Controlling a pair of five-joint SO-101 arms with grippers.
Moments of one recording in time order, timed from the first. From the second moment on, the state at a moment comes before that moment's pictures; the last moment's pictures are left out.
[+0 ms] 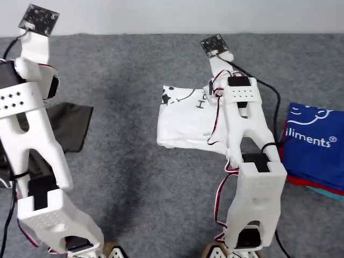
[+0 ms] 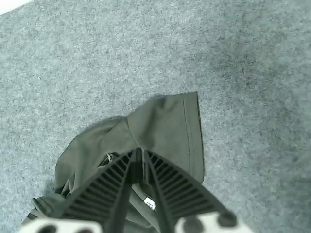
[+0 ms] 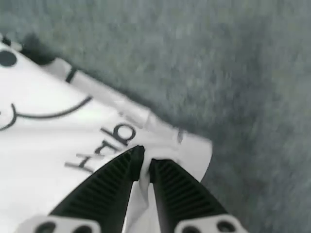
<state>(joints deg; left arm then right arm) -20.4 13.7 -39.6 99.4 -21.9 -5.8 31.6 -17.0 46.9 22.1</state>
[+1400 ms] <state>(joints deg) -20.4 13.5 -33.9 99.4 -21.9 -4.0 41.8 -38.7 96.4 17.2</state>
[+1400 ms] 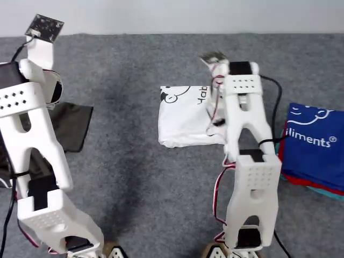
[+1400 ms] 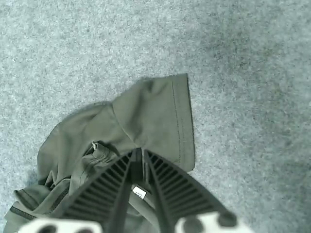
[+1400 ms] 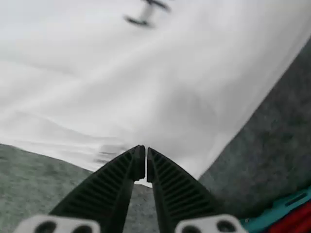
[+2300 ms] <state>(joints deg) -20.4 13.5 -33.9 99.4 -21.9 -0.4 49.1 -41.2 100.3 17.2</state>
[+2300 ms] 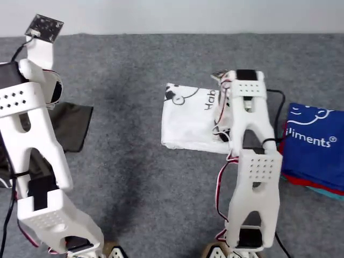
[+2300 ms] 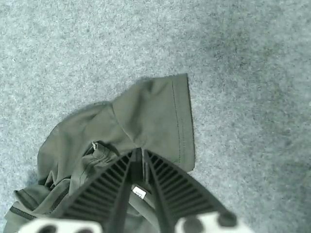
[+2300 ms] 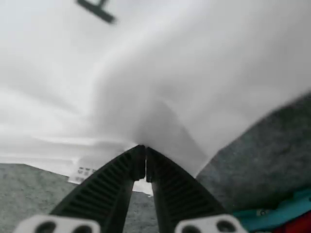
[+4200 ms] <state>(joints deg) -20.4 13.5 -33.9 99.4 -21.9 -8.0 48.4 -41.3 100.3 12.7</state>
